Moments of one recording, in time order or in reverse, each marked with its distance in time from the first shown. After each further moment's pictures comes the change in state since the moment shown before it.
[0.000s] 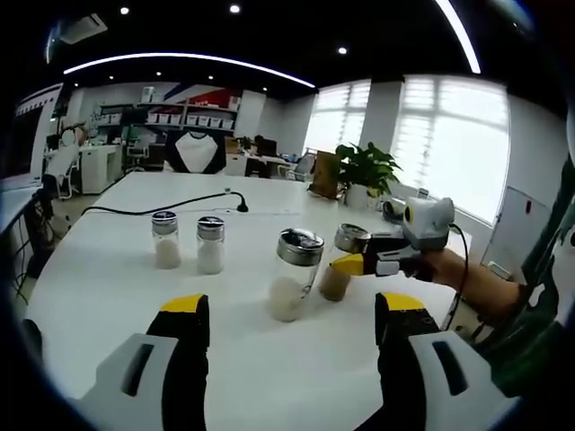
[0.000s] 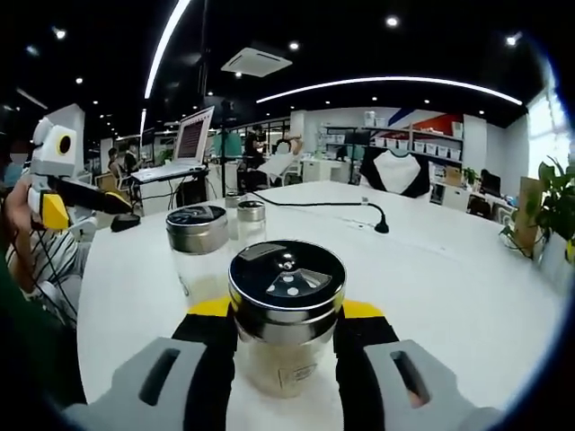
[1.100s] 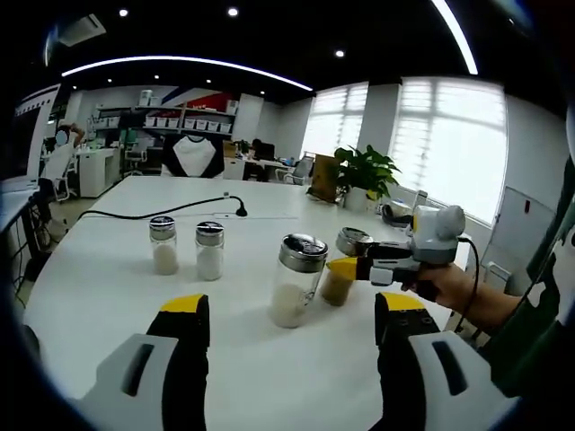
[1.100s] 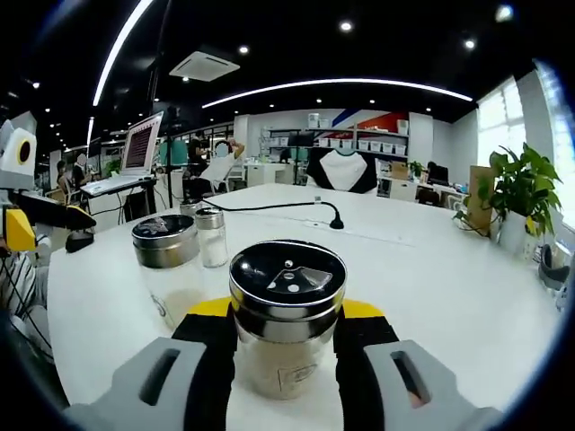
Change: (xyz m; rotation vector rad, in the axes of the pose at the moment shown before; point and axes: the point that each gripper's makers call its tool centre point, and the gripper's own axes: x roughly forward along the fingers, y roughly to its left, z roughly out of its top) left arm 0.010 0.009 0.002 0.004 -0.016 -0.013; right arm 0.001 -0.010 0.001 0.092 -0.013 -0.289
